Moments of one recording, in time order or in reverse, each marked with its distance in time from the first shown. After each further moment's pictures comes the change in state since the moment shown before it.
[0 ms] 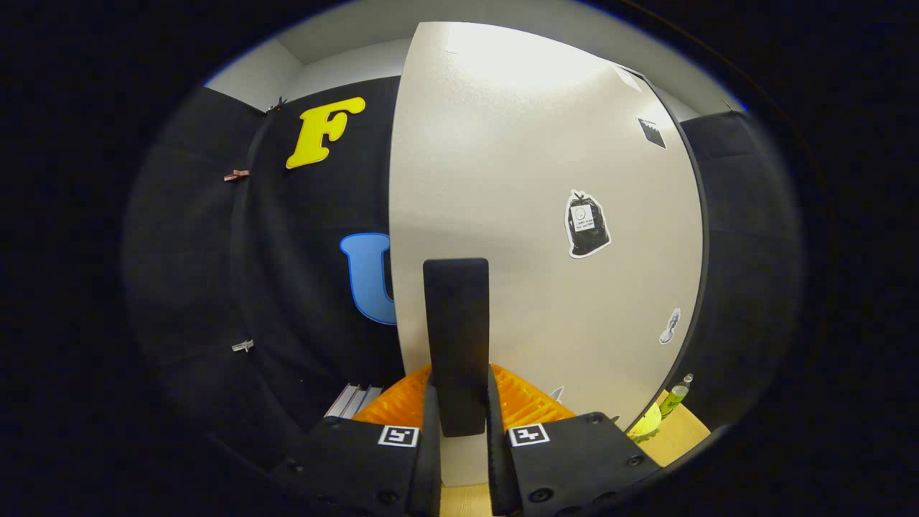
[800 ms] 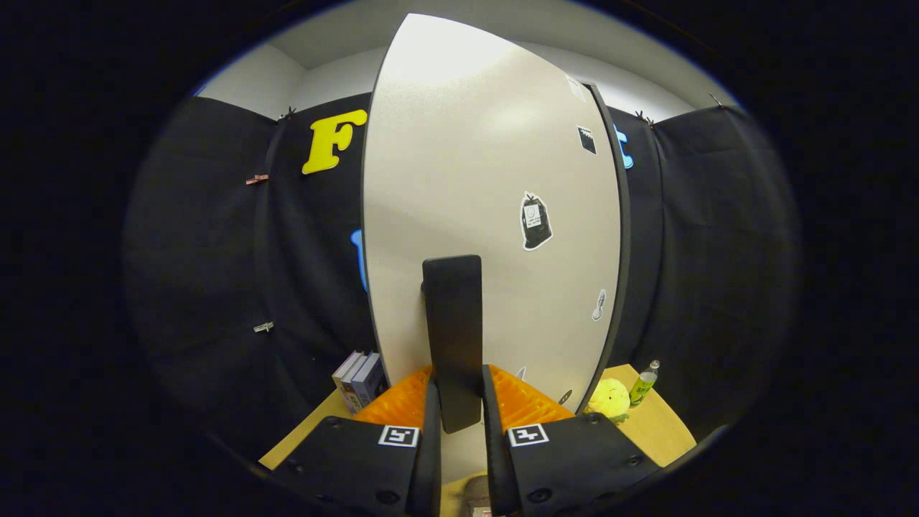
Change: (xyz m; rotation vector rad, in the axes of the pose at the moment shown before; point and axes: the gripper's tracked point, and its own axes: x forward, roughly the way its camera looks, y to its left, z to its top) arm -0.109 -0.065 -0.004 0.000 0.031 0.055
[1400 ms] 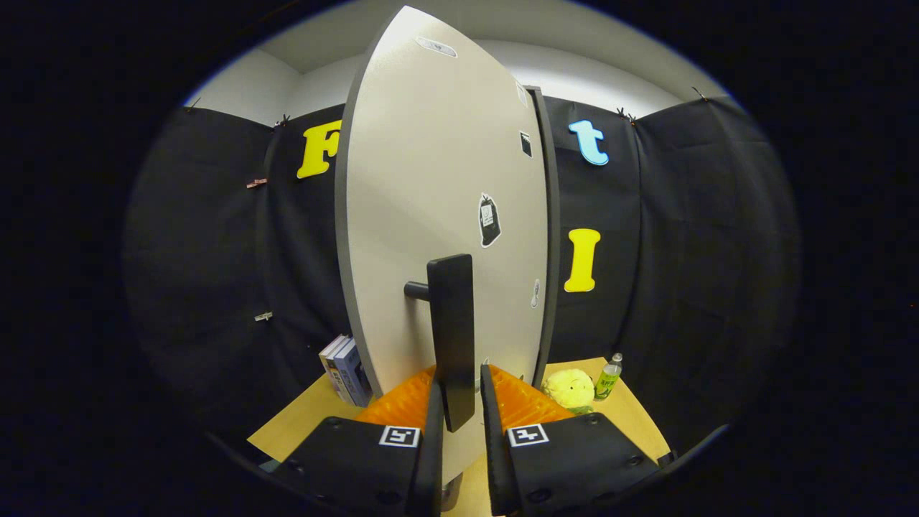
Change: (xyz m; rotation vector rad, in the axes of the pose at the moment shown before) arm -0.063 -0.090 -0.002 -0.001 0.013 -0.016
